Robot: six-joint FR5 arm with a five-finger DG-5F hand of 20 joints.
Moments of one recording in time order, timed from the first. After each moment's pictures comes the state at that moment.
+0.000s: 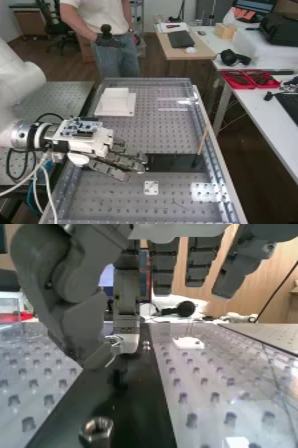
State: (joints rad) arm 1.23 -1.96 -2.14 -2.30 -1.84 -0.84
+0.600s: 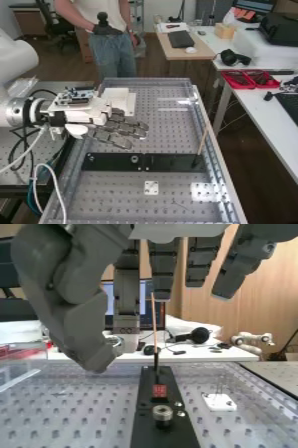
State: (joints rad) arm 1.29 -1.80 -2.17 -2.34 -1.83 -0.79
